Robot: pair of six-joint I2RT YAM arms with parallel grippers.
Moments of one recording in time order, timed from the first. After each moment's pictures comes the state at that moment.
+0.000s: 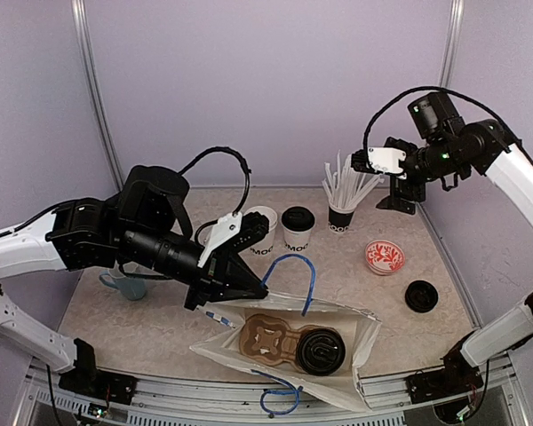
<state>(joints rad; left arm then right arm) -1.19 1.27 1.26 -0.51 0.39 0.13 0.53 1.39 1.71 -1.10 0.02 -1.02</state>
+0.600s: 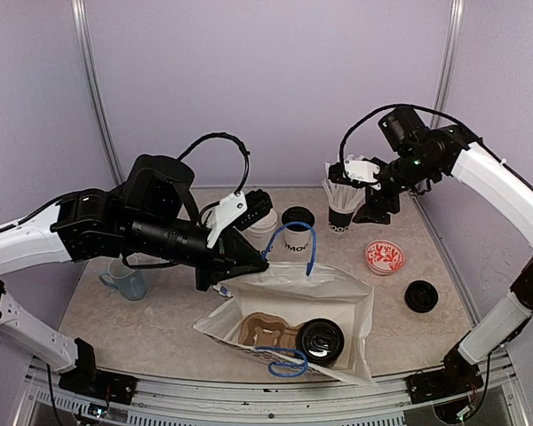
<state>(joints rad) -1.18 1.30 1.31 -0.53 0.20 0.09 0.53 1.52 1.67 -1.05 -0.15 -0.94</state>
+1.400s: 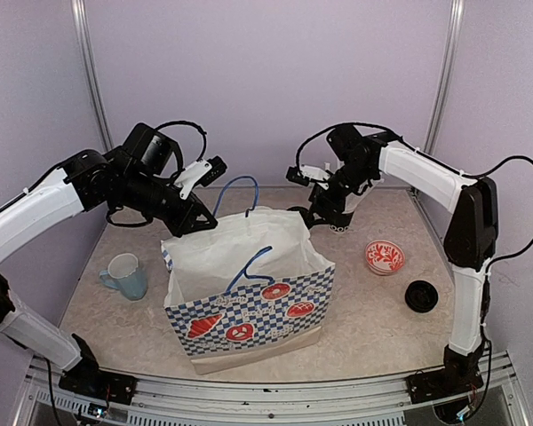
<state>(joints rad) -0.77 1.40 1.46 -0.84 0.20 0.09 0.51 2.04 1.98 -1.00 -0.39 -0.75</state>
